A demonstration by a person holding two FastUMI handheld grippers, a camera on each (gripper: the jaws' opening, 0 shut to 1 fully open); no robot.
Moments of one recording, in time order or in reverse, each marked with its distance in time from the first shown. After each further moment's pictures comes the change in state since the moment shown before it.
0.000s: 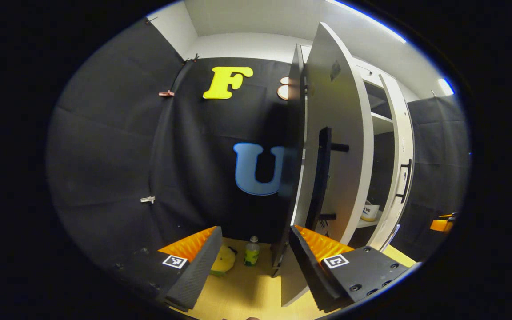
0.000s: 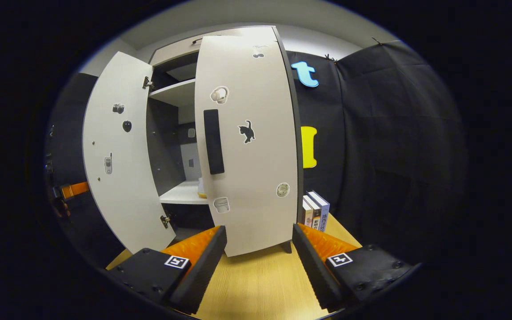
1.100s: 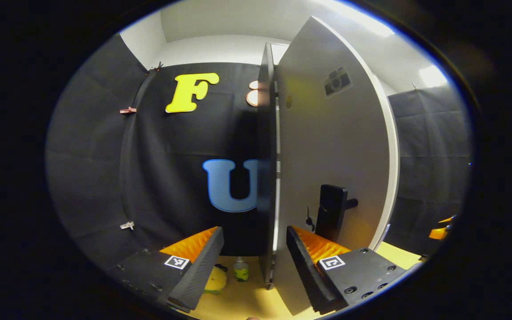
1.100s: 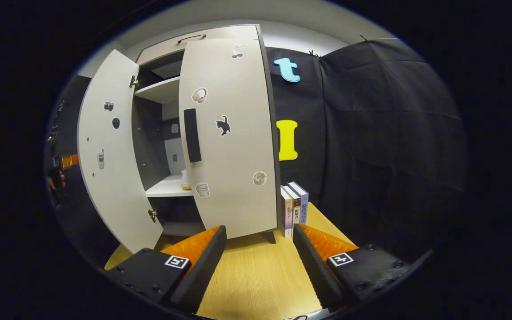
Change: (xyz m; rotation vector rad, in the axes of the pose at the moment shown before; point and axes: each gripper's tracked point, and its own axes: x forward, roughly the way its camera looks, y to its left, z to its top) left arm 0.039 -0.053 0.060 0.108 -0.022 -0.153; right arm -0.029 -0.046 -0.009 0.019 0.039 -0.086
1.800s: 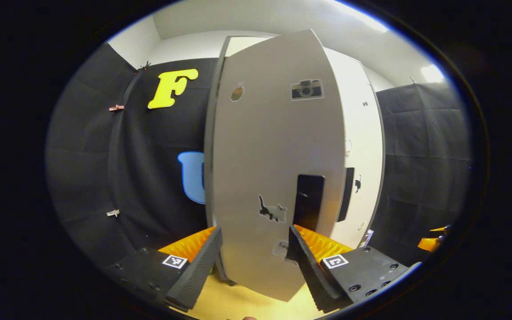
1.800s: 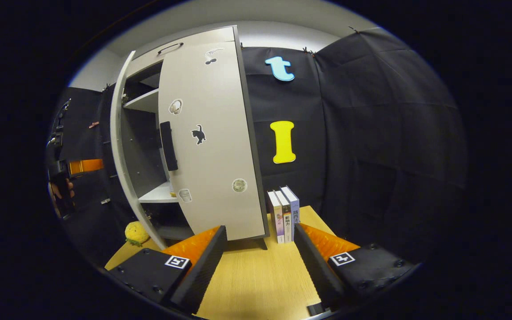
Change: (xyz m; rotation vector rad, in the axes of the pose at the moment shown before) left arm 0.013 -0.161 -0.015 -0.028 0.042 0.039; right arm 0.019 -0.079 0.016 0.032 -0.005 0.082
